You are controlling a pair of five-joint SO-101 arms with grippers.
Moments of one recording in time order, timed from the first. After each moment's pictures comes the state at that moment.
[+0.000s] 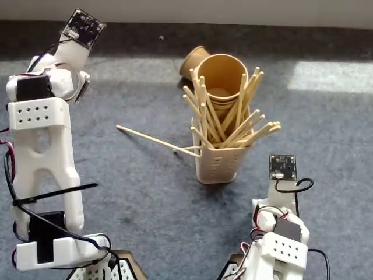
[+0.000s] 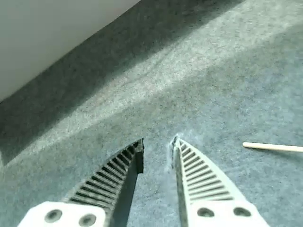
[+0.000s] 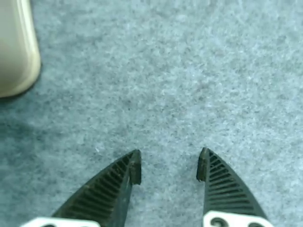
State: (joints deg) left arm -14.7 -7.3 -3.6 66.7 -32.7; right arm 12.3 -72.4 93.7 47.3 16.6
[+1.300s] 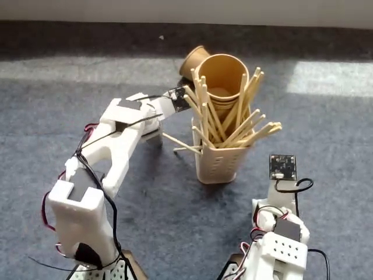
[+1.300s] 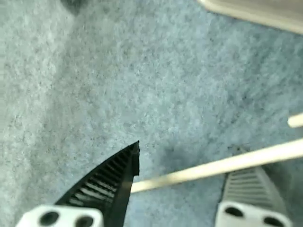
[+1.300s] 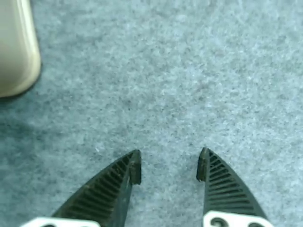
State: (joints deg) left arm 4.4 22.9 11.0 40.9 -51.4; right arm 12.3 -72.4 93.8 47.3 16.6
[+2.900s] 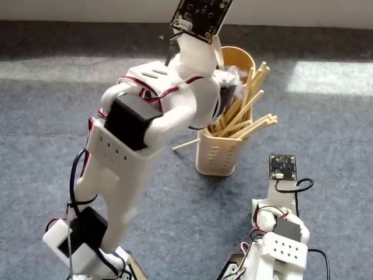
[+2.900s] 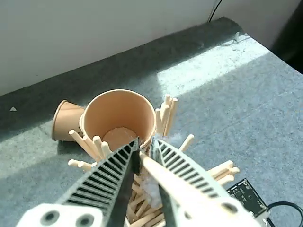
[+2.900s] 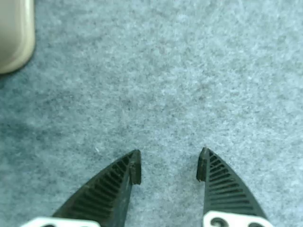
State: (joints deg) left arm 33.2 -2.9 -44.4 85.5 14.4; right arm 12.3 -72.4 93.8 47.3 16.6
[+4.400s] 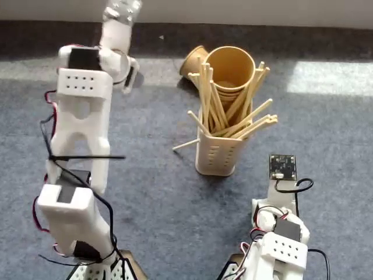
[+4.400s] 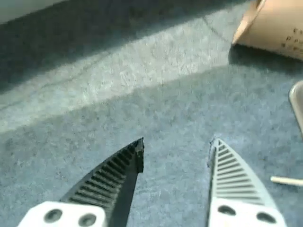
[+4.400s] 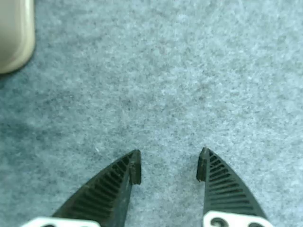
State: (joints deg) left arm -1.5 15.6 -29.1 80.7 -11.6; right arm 12.3 -72.4 93.8 47.3 16.6
